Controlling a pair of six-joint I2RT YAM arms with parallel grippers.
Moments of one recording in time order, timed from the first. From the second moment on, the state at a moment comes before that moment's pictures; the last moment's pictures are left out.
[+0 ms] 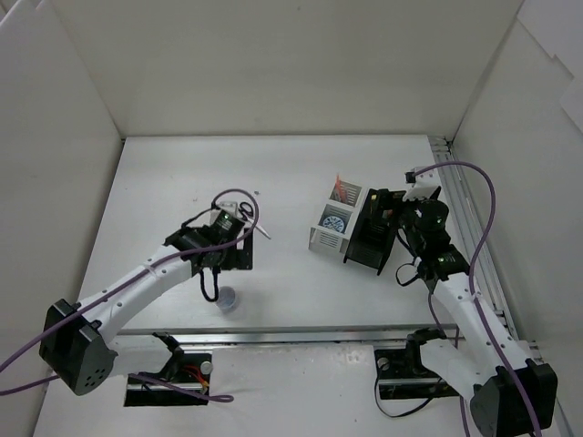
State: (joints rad) left arm -0.66 1.23 1.03 -0.80 -0.29 -0.53; right arm 0.18 0.91 0.64 0.03 0.03 0.08
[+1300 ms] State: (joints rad) left arm -0.70 1.26 0.91 -0.83 -0.16 -0.65; right arm 0.19 0.95 0.74 -0.20 0.37 0.18
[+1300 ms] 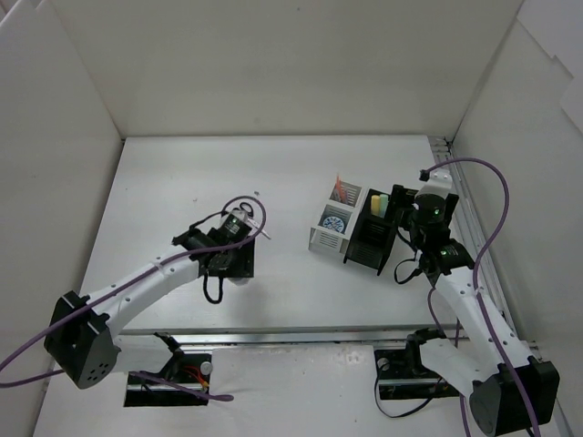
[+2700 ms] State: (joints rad) left arm -0.85 2.07 2.04 -0.75 0.06 -0.14; right arm 0.19 0.80 0.74 -0.31 0.36 0.17
